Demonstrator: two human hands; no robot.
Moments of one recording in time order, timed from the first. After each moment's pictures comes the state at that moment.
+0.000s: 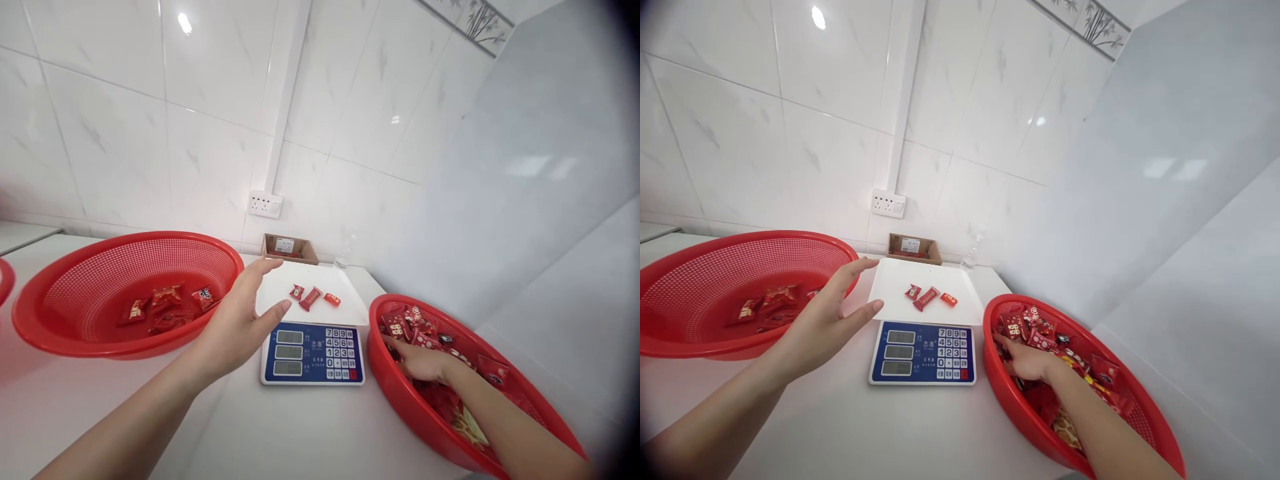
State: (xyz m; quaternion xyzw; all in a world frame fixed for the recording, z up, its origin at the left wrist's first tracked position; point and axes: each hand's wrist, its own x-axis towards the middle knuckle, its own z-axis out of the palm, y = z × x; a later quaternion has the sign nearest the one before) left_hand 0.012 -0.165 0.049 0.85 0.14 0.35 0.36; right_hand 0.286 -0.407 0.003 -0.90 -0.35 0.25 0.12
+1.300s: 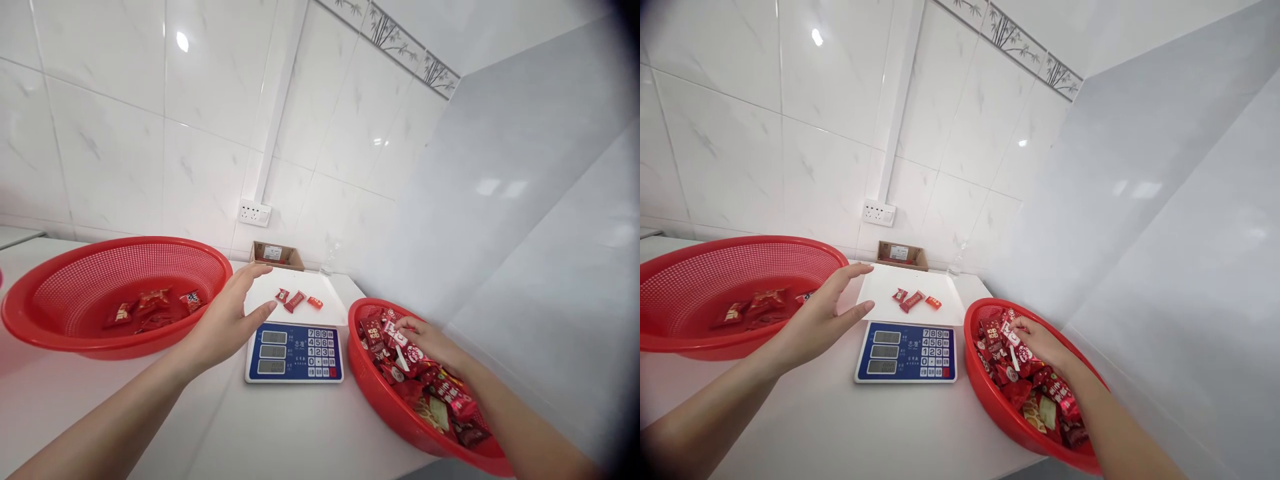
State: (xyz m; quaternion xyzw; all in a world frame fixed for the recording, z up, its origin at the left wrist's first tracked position) left_hand 0.008 -0.172 0.049 0.86 0.11 0.36 0.34; right_hand 0.306 -0.455 0.036 -0.91 -0.32 0.08 0.27
